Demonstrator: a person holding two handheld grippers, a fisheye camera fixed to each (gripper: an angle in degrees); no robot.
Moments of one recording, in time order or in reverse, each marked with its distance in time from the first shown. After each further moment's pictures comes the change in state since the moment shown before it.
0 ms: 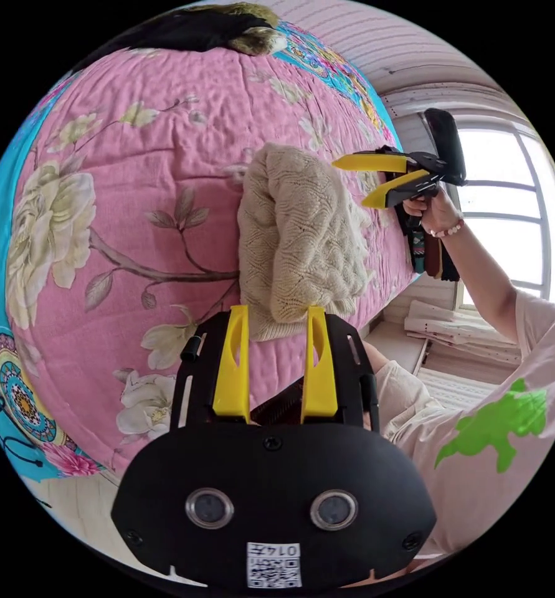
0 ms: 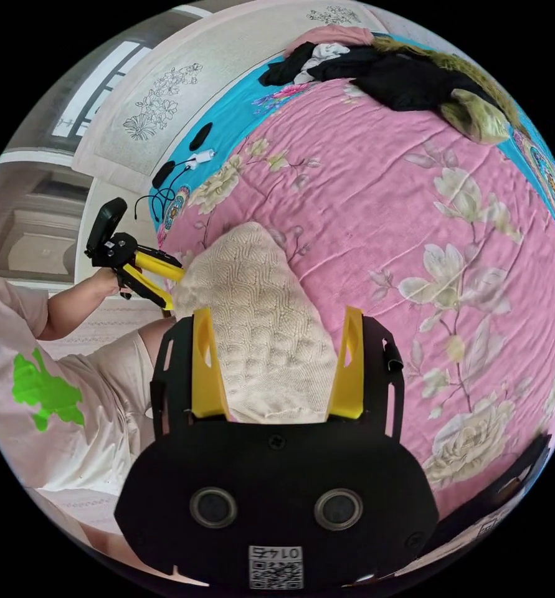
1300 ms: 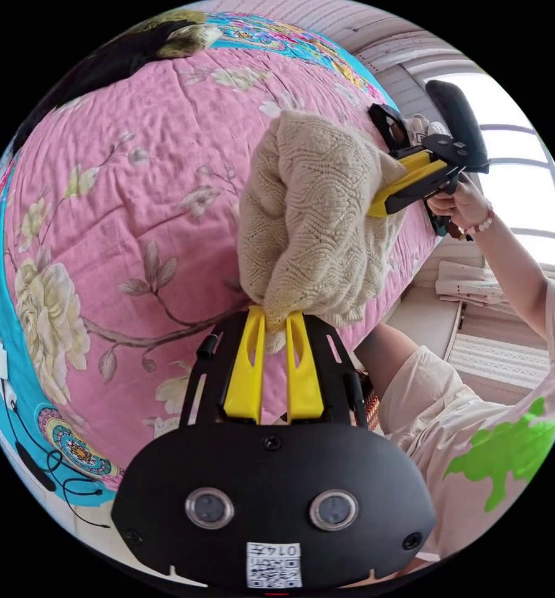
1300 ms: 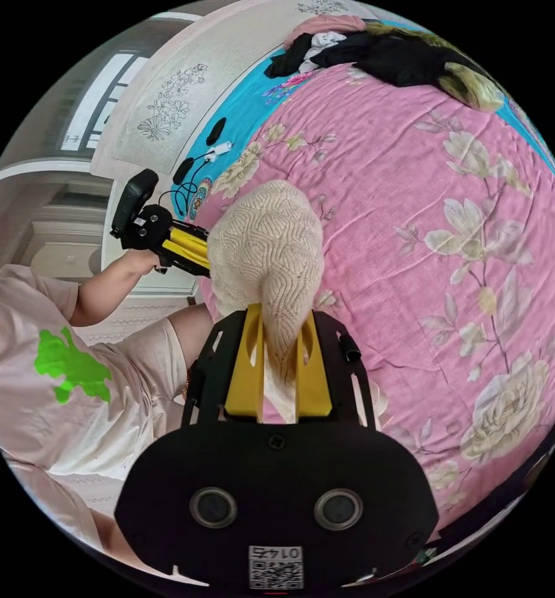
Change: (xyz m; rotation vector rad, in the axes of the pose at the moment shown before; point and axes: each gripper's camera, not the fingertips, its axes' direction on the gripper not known) left arm 0.047 -0.111 0.059 -0.105 -0.196 0.201; right arm -0.052 0.107 -0.132 0.001 -0.131 0.069
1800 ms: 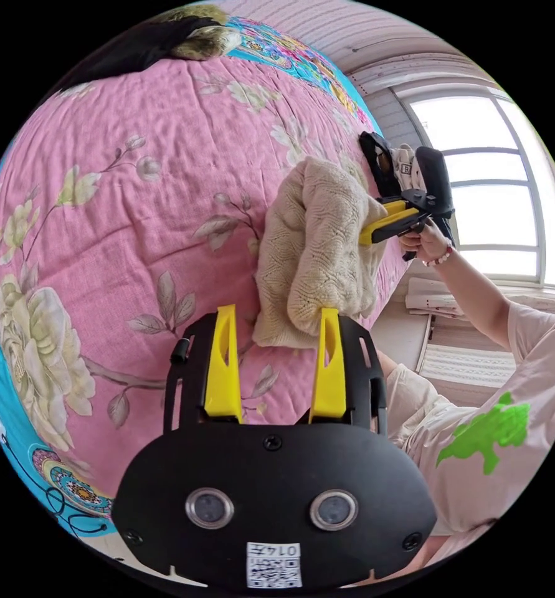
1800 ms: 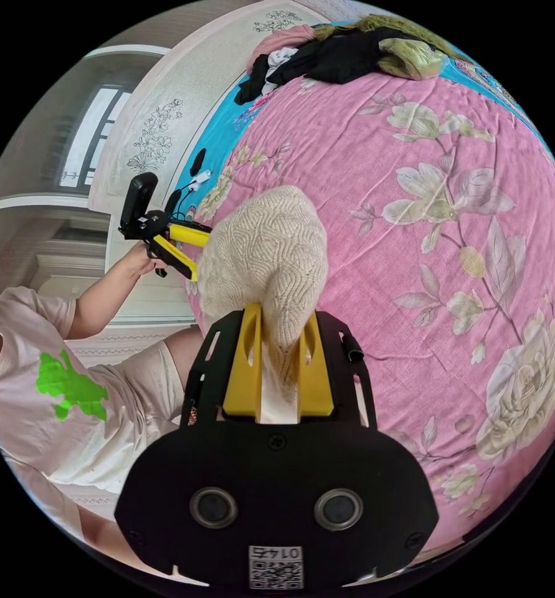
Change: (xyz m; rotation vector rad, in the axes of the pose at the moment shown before) left arm -0.011 -0.065 0.017 0.079 0.199 -0.014; right arm -0.027 0.111 -0.058 0.112 -0.048 0.082
